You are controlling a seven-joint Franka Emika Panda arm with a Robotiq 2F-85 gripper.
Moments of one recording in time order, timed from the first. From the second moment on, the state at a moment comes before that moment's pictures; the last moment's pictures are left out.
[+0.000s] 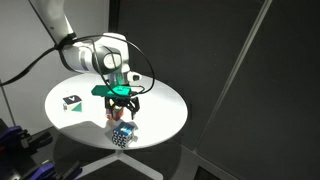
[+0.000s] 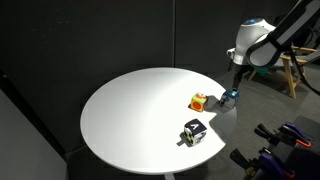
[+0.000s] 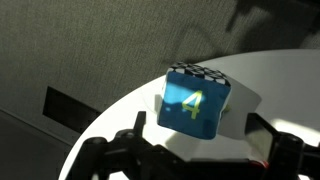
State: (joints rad) arm -0.13 0.21 -0.16 -2.44 -0.44 2.70 -0.23
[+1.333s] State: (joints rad) arm -0.12 0.34 -0.16 -2.39 -0.44 2.79 -0.26
